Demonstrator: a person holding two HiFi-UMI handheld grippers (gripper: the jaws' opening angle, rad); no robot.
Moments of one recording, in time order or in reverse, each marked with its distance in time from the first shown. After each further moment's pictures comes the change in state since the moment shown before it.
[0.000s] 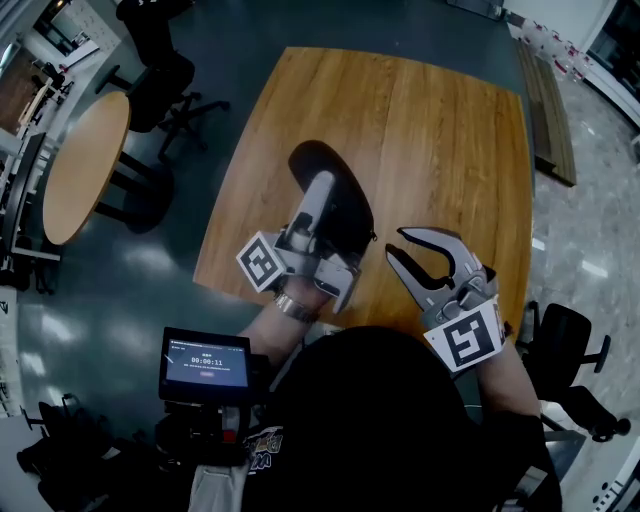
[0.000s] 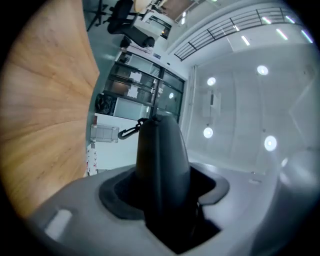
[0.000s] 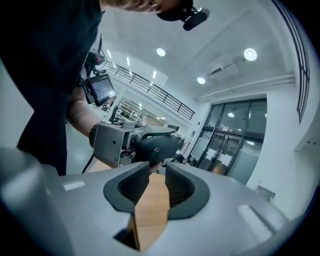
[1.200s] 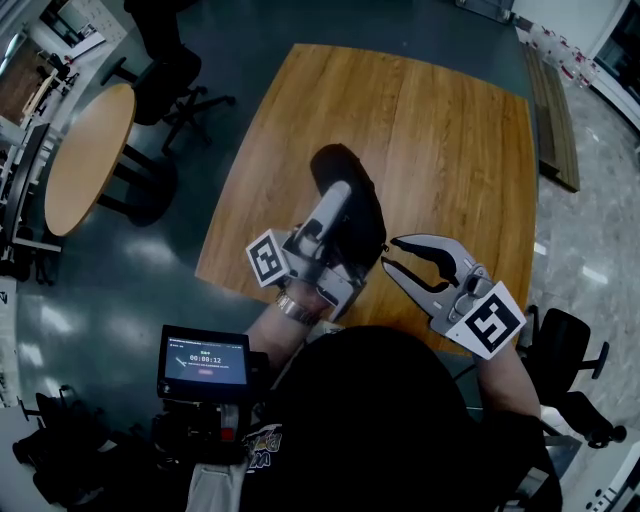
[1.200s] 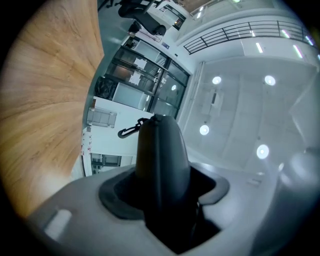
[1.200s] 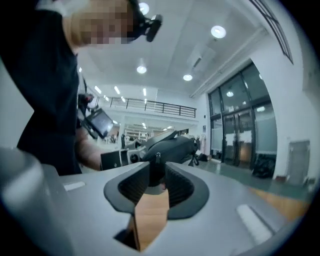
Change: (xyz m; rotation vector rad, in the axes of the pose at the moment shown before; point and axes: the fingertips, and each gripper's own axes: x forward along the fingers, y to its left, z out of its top) left arm -0.003 -0.003 -0.021 -0.130 0.107 -0.064; right arm 0.002 0.010 0.014 0.450 -0.175 0.182
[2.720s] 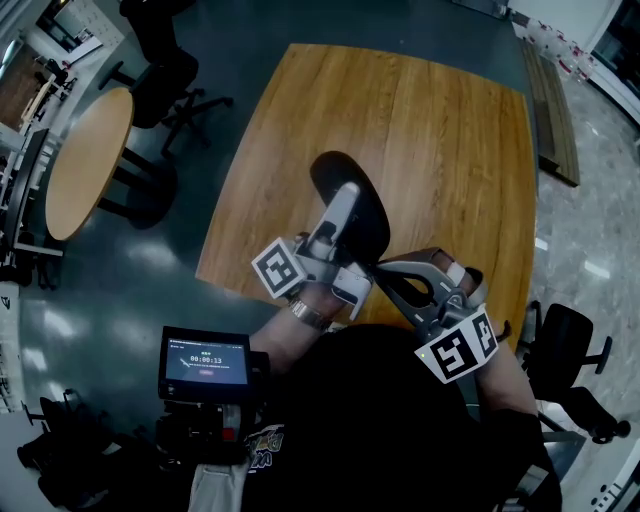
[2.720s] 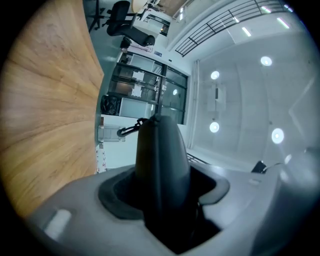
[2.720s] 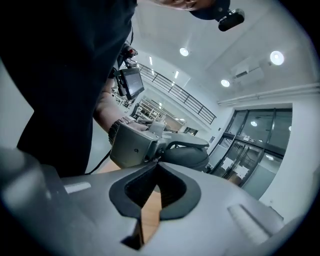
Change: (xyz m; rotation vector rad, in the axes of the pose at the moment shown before) left arm -0.009 0.024 0.000 0.144 -0.090 0.152; right arm 0.006 0.033 -0.037 -0.613 0.225 0.019
